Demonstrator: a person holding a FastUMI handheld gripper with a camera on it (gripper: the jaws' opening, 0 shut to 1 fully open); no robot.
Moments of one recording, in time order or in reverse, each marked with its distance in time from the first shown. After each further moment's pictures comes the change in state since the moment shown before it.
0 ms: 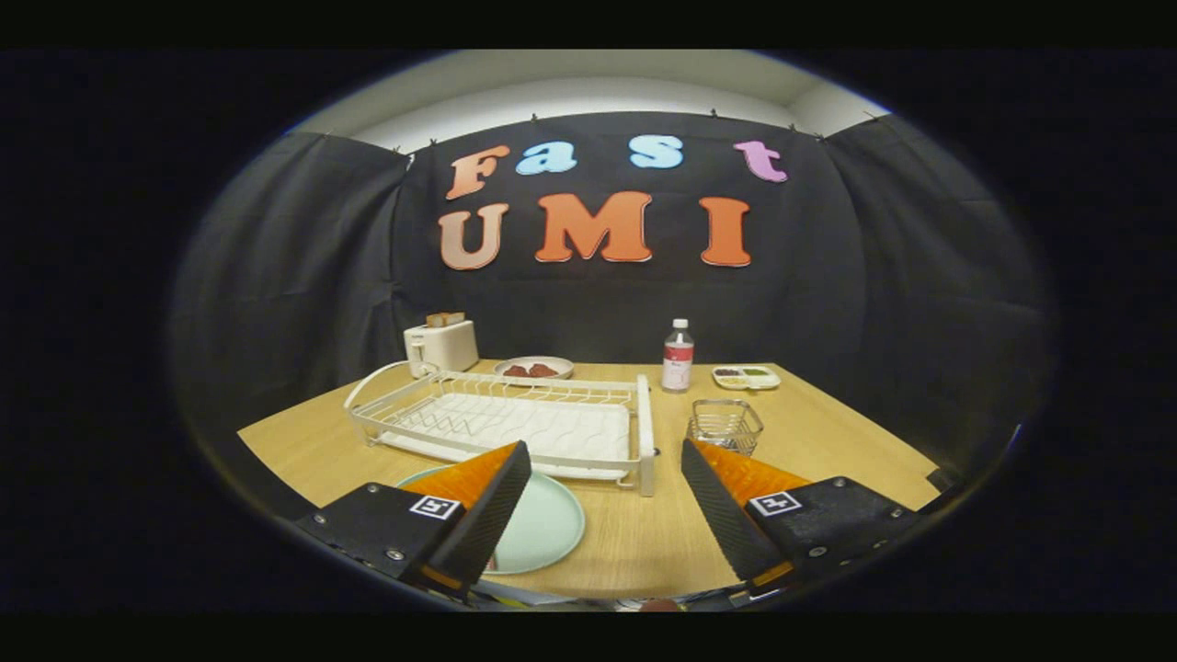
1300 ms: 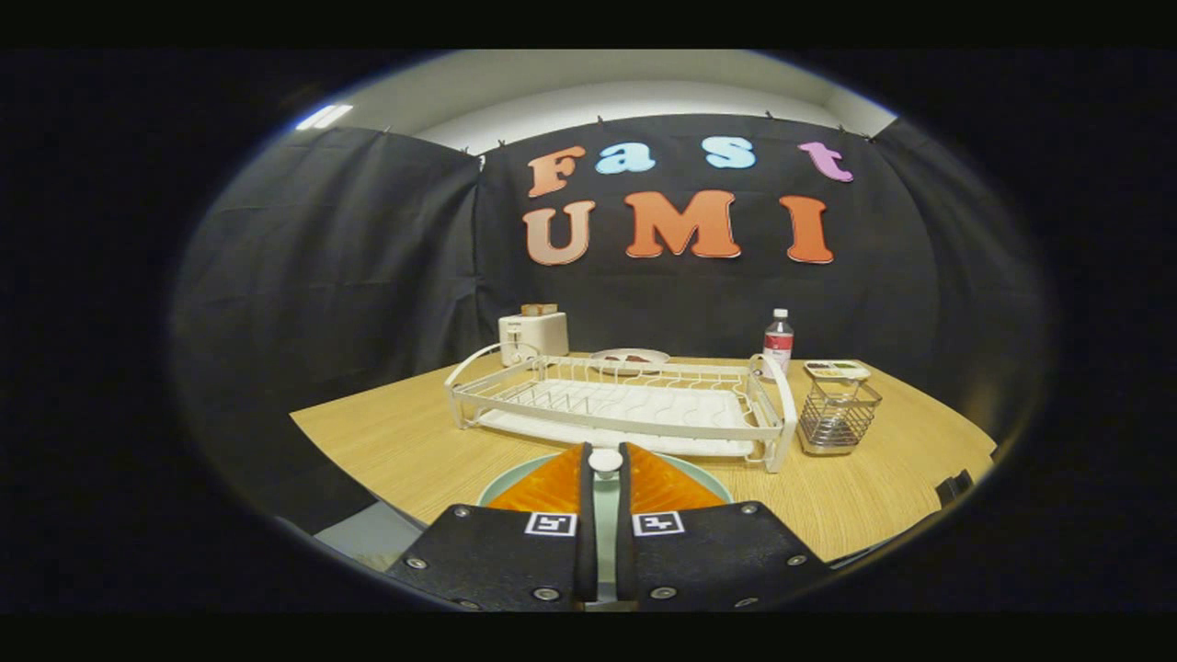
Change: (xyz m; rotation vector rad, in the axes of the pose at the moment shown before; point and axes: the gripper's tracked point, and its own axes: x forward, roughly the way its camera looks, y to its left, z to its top) arm -0.017 0.126 -0.051 -0.009 -0.011 0.257
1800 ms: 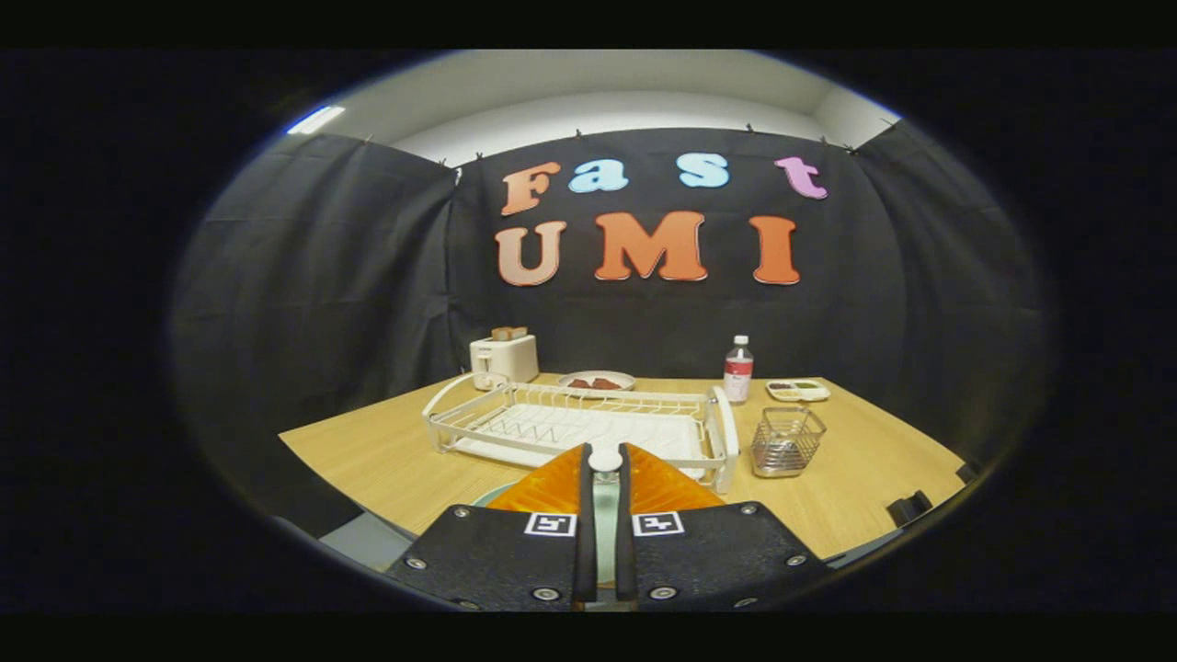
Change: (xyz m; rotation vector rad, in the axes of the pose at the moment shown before) arm -0.019 -0.019 0.037 0.015 -0.034 -0.066
